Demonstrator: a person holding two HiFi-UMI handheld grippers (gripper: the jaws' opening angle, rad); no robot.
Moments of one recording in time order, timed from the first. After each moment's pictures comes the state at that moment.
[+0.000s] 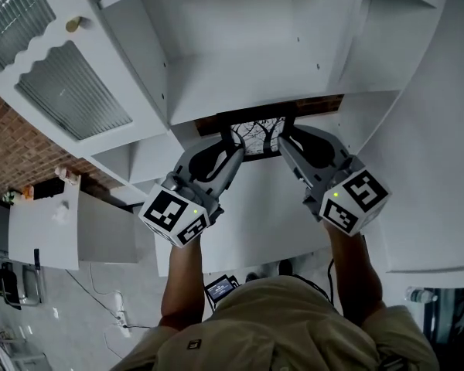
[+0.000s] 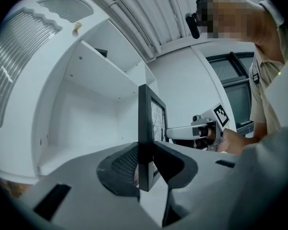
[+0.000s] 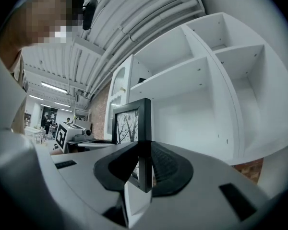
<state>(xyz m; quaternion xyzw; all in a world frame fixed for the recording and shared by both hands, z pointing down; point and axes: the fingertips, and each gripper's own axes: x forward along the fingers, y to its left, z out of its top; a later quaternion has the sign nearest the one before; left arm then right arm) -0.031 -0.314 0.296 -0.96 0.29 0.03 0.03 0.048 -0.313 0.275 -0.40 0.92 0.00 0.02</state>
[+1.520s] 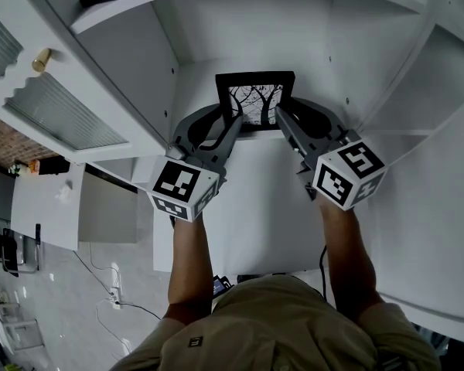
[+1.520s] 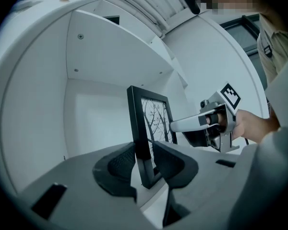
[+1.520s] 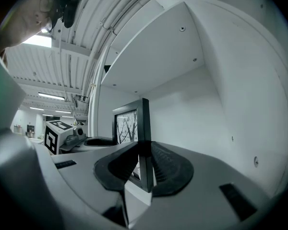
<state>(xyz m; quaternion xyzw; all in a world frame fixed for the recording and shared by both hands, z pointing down) -0.035 -0.463 0.284 -0.90 0.42 -0.07 0.07 0.045 -0.470 0.267 -0.38 0.92 -0.05 0.02</state>
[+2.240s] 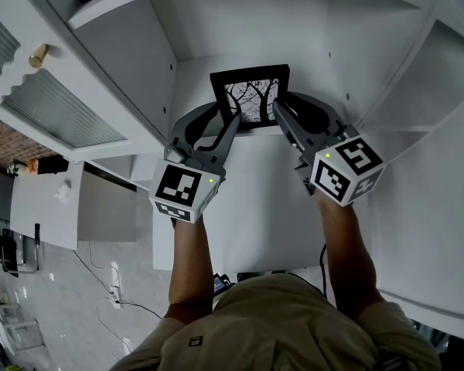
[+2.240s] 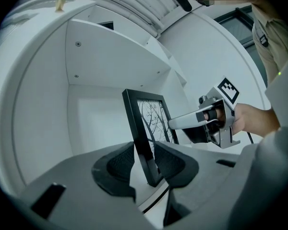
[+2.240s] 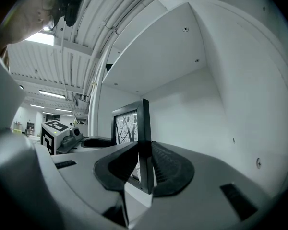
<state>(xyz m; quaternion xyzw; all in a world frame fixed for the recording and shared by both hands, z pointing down) -0.036 -0.459 0.282 -0.89 0.44 -0.07 0.10 0.044 -0.471 0.267 -0.38 0.92 -0.04 0.02</state>
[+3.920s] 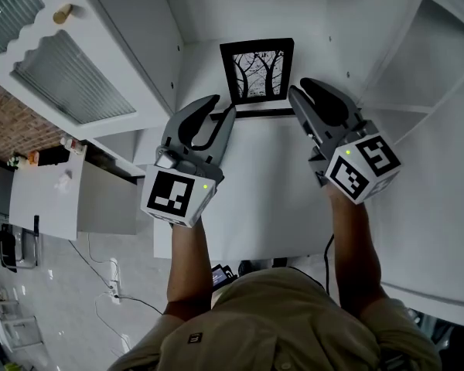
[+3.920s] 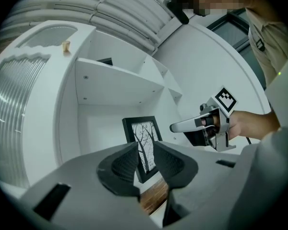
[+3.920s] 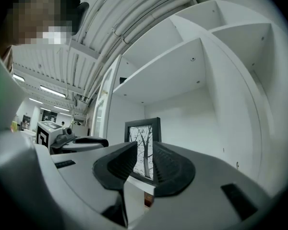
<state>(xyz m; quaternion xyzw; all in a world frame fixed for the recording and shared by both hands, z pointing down) -0.052 -0.392 0.254 -0.88 0.45 -0.02 0.14 0.056 -0.418 0.243 -0.40 0.92 0.01 0.05</state>
